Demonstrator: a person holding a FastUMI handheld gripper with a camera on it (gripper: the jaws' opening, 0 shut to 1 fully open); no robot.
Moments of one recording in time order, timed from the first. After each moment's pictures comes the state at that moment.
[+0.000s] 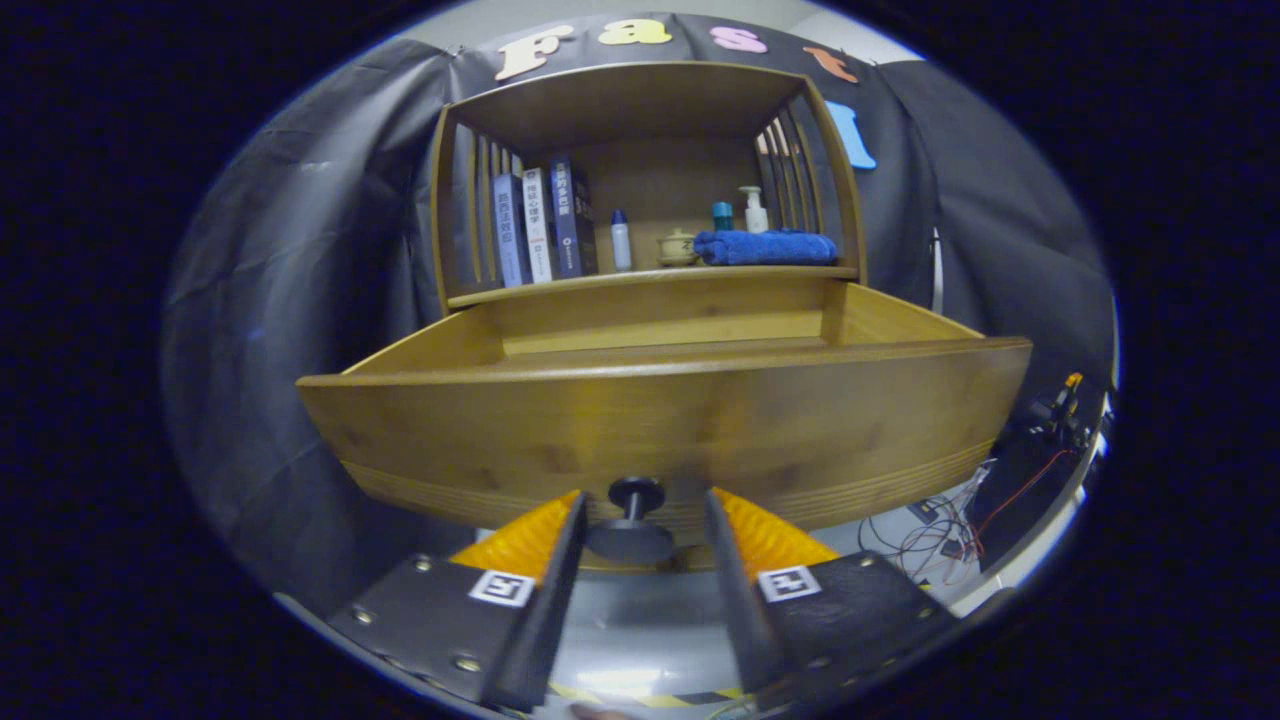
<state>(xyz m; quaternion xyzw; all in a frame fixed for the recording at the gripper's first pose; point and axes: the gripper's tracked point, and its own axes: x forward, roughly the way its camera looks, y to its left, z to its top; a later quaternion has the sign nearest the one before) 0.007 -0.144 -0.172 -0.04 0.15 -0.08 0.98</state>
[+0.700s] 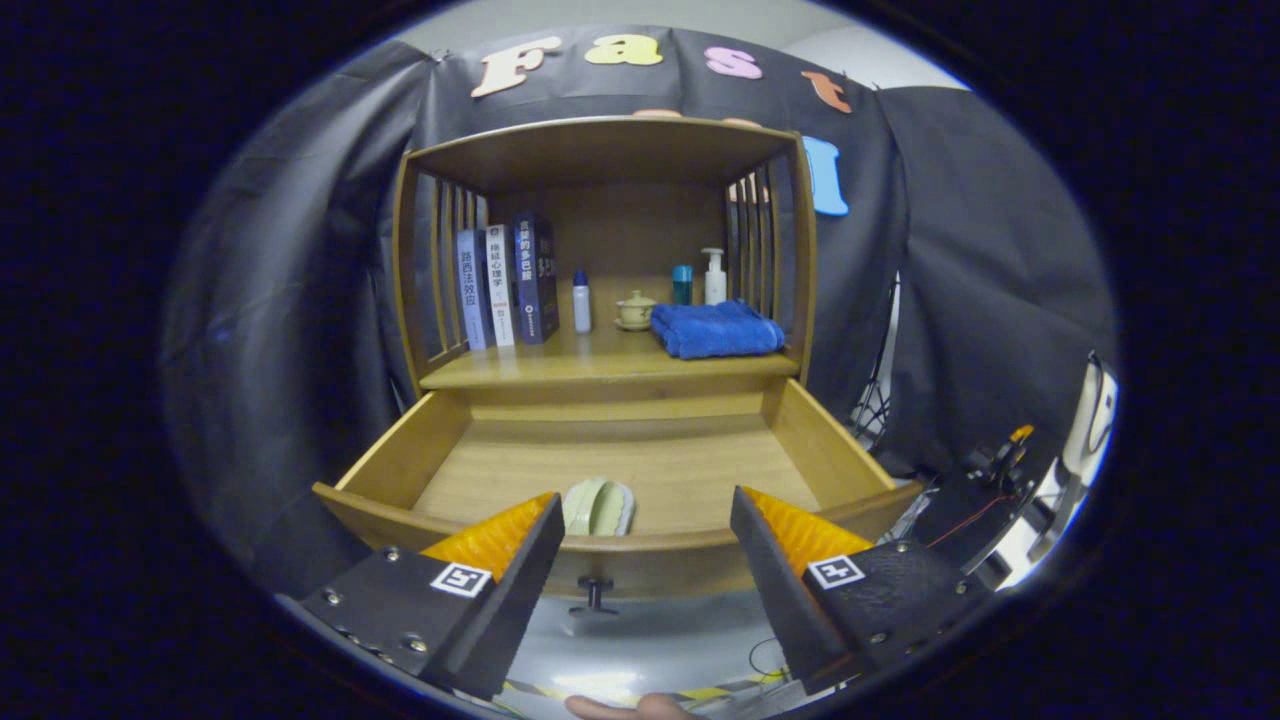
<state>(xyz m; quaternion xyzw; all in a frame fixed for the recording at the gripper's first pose) 0.008 -0.144 -0.038 -0.09 0.16 -0.13 0.97</state>
